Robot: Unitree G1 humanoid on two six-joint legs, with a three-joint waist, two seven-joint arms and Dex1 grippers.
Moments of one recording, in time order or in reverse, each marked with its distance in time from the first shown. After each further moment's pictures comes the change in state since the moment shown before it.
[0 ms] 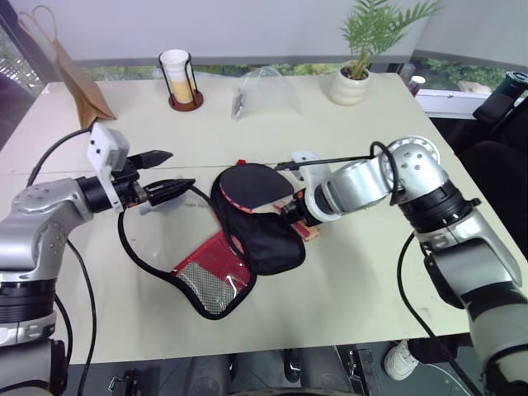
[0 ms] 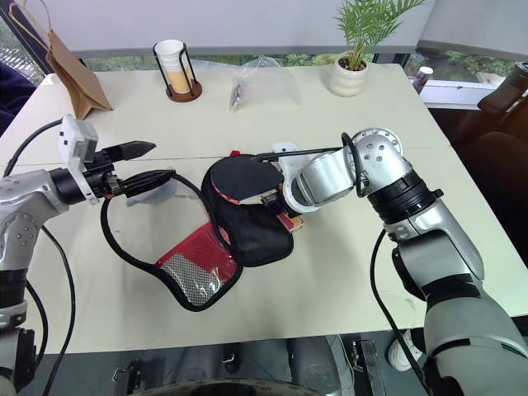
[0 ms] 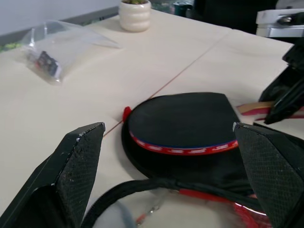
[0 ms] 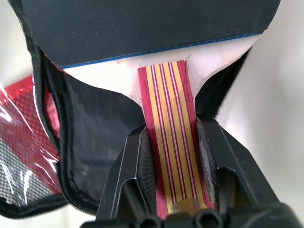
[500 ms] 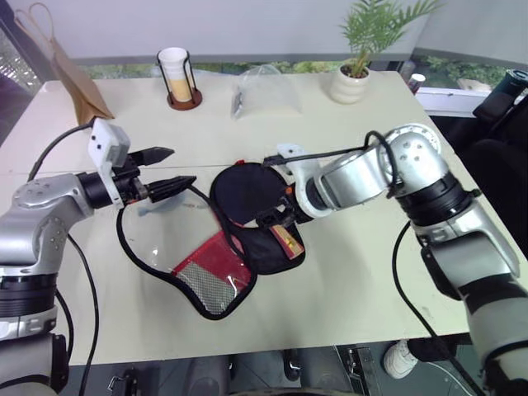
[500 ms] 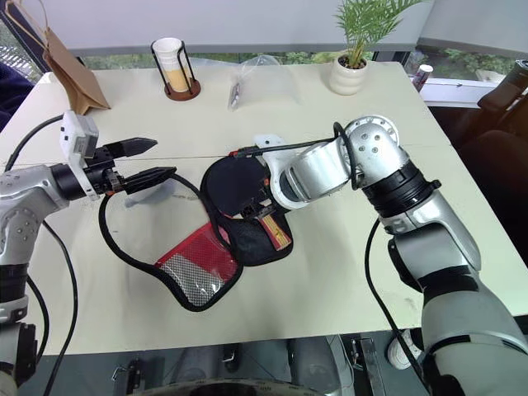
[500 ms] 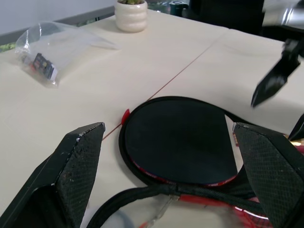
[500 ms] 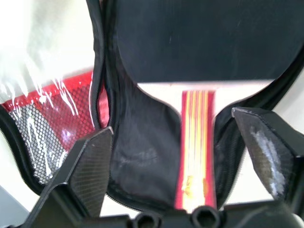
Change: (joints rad) left arm -0.021 0.004 -0.006 0.020 0.009 0.001 -0.019; right arm -0.071 -0.047 -0.017 -0.141 -0.124 0.022 0.236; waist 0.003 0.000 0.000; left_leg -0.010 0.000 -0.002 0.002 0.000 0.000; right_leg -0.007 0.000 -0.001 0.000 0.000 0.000
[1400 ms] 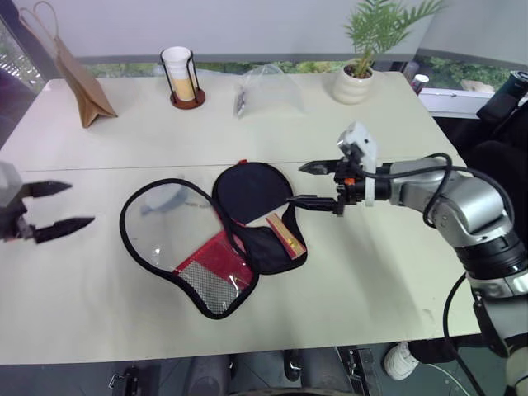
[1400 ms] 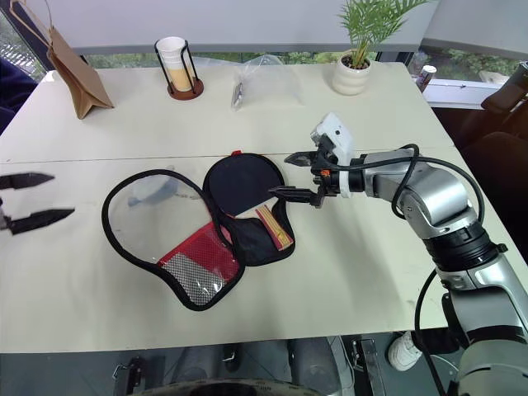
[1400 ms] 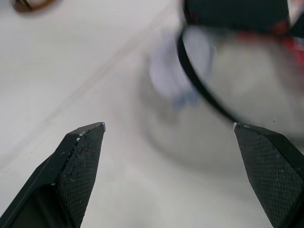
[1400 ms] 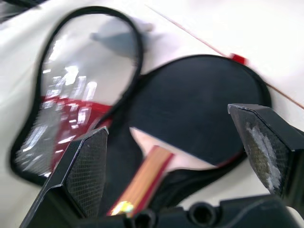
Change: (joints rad) left arm 0.355 0.365 0.243 0.442 0.185 -0.490 -0.431; right arm 0.425 -0.211 -0.203 -0.176 -1.154 -0.760 1.570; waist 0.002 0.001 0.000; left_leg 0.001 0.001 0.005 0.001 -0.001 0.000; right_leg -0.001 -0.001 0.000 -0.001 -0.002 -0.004
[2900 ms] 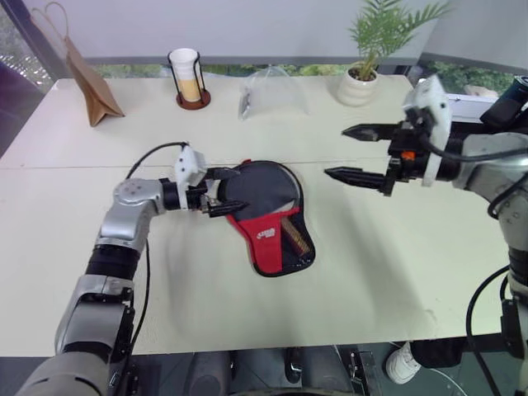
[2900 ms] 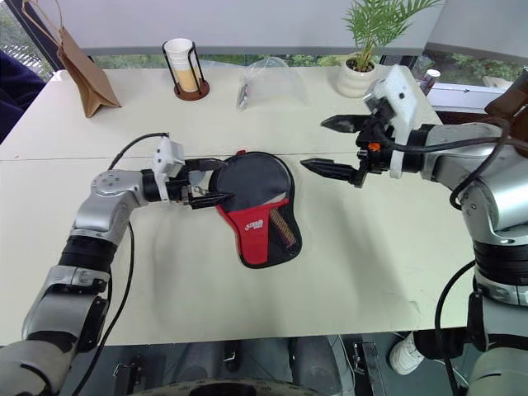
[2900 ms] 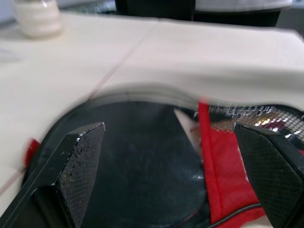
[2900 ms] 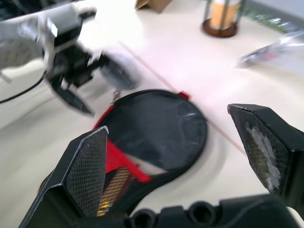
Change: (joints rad) left arm -0.573 -0.702 -0.537 0.040 0.128 0.035 0.192; right arm 0.051 -0.085 -0.346 -0.160 -0.077 0.134 -0.018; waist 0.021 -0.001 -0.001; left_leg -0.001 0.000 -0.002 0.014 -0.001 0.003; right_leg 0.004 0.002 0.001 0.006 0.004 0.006
